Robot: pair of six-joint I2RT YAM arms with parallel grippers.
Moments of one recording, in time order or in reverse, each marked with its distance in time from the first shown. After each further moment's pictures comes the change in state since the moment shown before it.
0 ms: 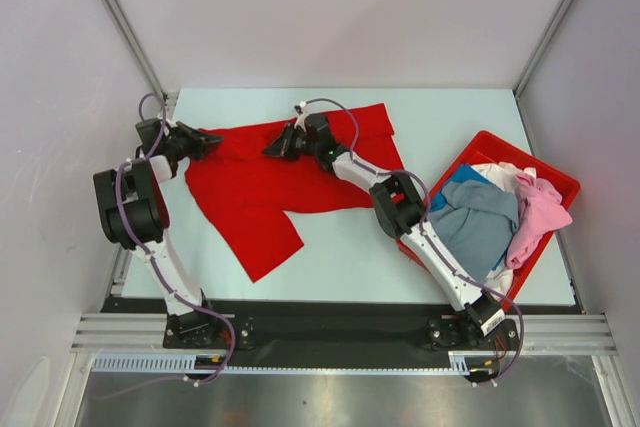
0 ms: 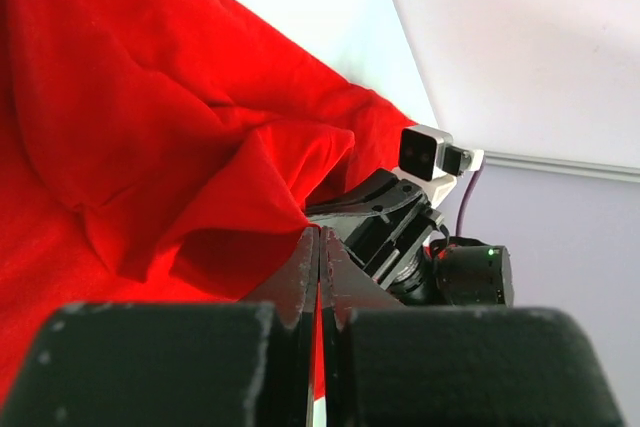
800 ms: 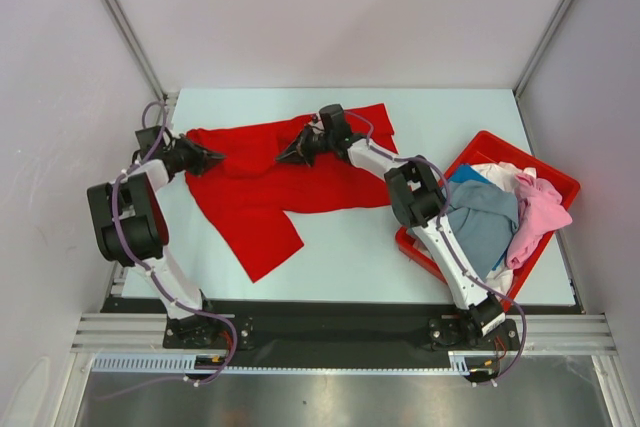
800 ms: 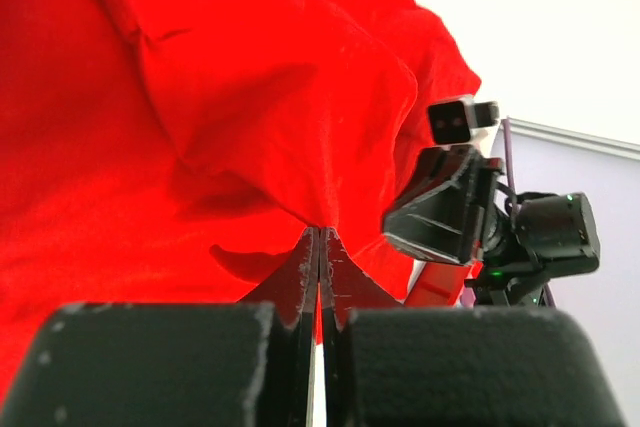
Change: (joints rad) left arm -0.001 -0.148 -0.080 -0.293 -0.045 0.139; right arm -0.074 -0.232 -0.268 -0.201 -0.283 0.397
